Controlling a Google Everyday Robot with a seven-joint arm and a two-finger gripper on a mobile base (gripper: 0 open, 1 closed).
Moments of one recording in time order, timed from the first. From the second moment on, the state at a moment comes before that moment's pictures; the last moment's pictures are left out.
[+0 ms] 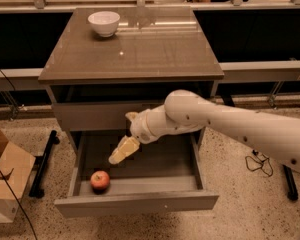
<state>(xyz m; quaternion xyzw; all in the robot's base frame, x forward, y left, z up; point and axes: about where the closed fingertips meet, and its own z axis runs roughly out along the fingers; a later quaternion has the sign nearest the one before) 0.578 0.085 0.675 -0.56 0.70 0.27 0.35</state>
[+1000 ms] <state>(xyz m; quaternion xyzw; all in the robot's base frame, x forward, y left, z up) 0.576 0.104 0.548 -0.50 0.74 0.33 0.31</state>
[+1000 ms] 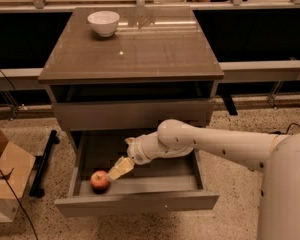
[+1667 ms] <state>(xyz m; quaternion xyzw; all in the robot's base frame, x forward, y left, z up) 0.587 0.151 0.477 -0.48 0.76 0.32 0.29</state>
